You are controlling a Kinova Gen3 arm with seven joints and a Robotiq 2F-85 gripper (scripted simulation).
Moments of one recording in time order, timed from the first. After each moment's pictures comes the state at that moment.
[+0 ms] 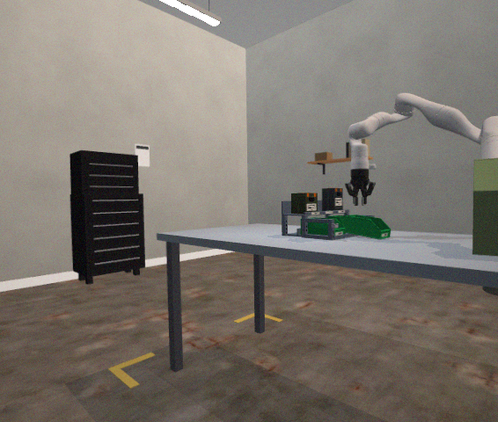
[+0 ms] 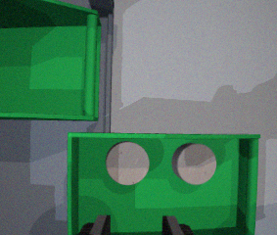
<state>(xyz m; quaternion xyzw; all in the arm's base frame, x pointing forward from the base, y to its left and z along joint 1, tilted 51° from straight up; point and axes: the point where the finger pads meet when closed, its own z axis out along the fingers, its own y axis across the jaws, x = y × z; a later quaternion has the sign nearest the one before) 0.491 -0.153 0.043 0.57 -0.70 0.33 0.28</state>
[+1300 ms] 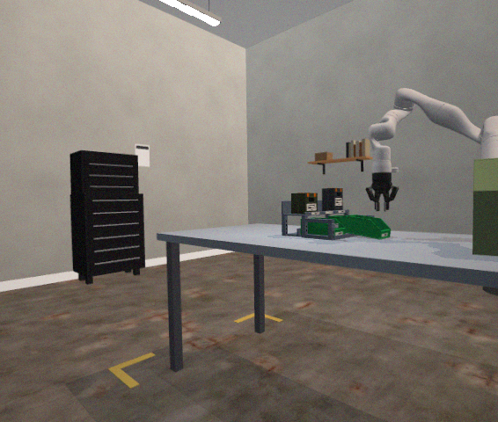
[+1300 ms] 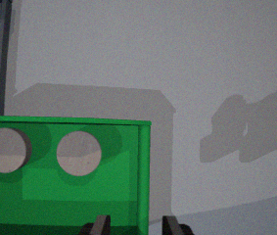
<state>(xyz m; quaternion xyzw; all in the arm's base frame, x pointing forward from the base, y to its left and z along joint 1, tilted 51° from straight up) 0.390 -0.151 0.006 0.57 -0.70 0.33 0.28</state>
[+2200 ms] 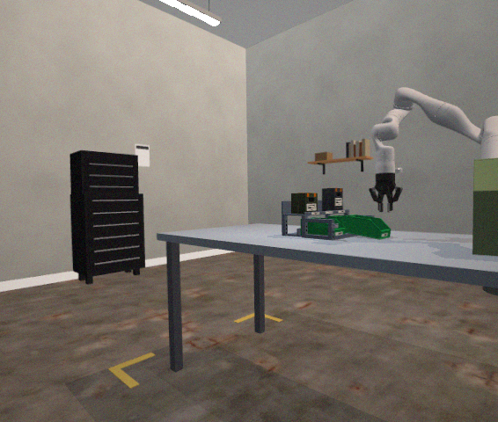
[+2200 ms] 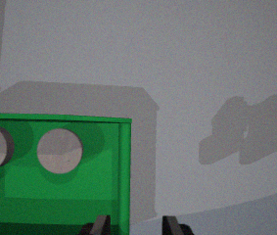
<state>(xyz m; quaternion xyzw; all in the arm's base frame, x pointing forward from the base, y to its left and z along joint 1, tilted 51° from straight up) 0.375 -0.151 0.001 0.57 -0.70 0.33 0.28</state>
